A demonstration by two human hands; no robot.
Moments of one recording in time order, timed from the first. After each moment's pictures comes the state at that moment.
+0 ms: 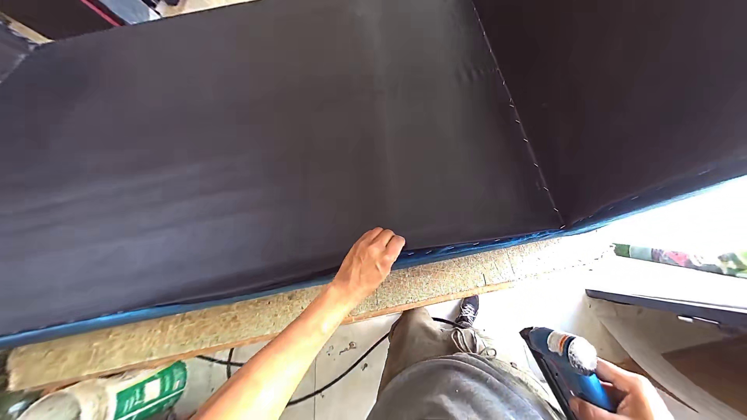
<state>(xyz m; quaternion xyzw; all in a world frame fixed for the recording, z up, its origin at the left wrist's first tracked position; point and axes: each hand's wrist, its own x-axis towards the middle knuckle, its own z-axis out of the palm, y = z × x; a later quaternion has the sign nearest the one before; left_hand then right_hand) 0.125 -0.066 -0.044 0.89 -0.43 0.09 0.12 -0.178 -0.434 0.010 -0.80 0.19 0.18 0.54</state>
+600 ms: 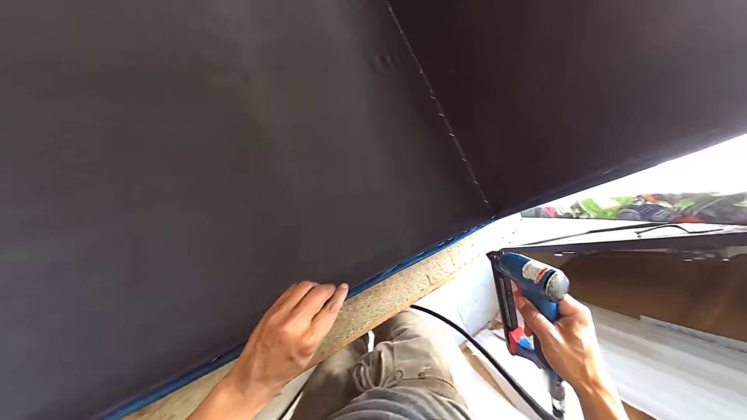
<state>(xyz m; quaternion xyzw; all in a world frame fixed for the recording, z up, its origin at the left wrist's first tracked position) 0.123 -0.054 -0.073 0.81 -0.51 0.11 0.26 -0.104 -0.397 0.032 -0.84 0.33 -0.11 0.41</state>
